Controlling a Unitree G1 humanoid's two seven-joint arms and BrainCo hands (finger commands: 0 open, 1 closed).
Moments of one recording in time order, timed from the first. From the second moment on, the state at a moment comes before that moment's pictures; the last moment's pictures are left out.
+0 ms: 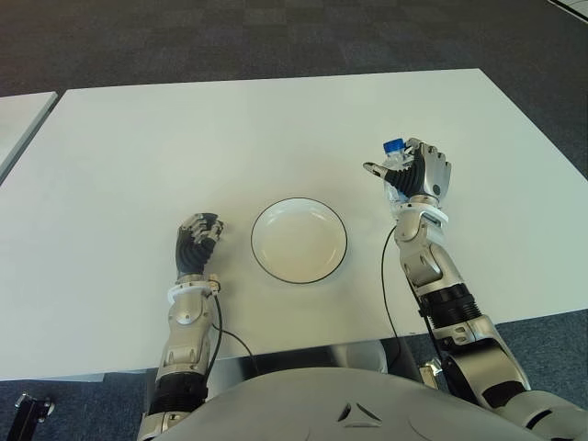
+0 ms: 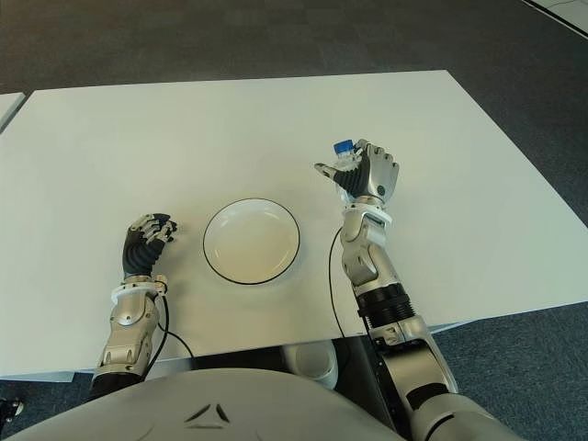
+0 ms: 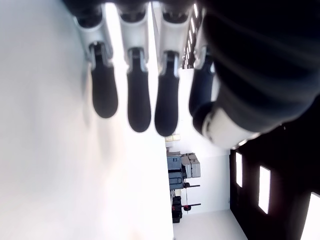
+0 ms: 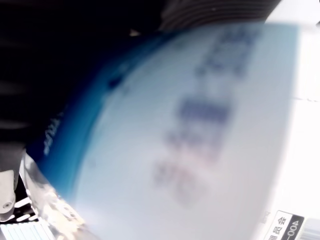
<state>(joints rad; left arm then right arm) 0.22 0.00 0.10 0.20 0.06 -0.24 0.17 -0.28 -0.26 0.25 0.13 -0.70 0.39 -0.49</state>
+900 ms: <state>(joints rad) 0.22 0.00 0.10 0.20 0.06 -0.24 0.17 -0.19 -0.21 0.38 -0.22 -0.81 0.30 -0.33</state>
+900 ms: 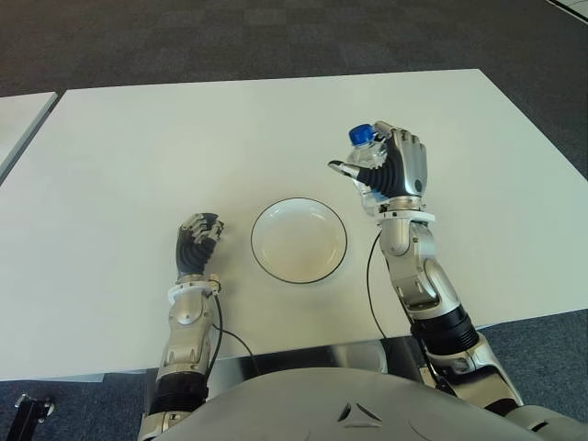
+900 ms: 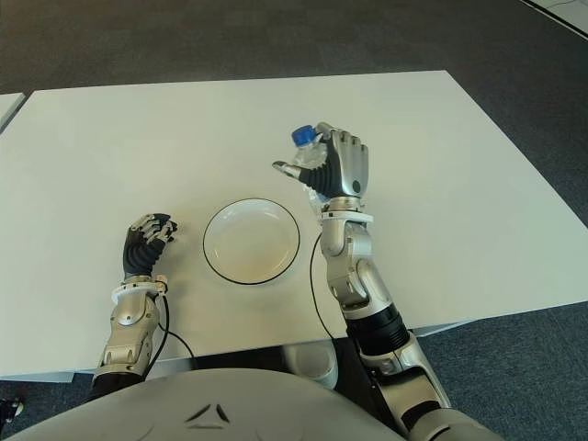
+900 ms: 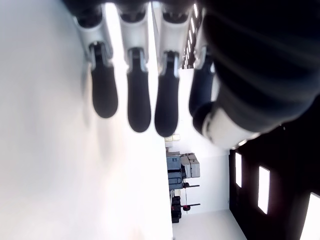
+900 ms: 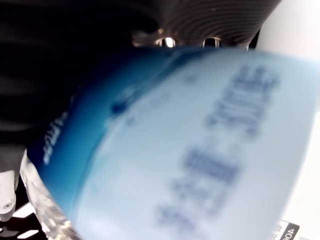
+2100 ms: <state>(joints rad) 0.23 -0.01 0.10 0.19 0.06 -0.25 0.18 -0.38 -0.17 0.59 0.38 -0.80 -0.10 -0.14</state>
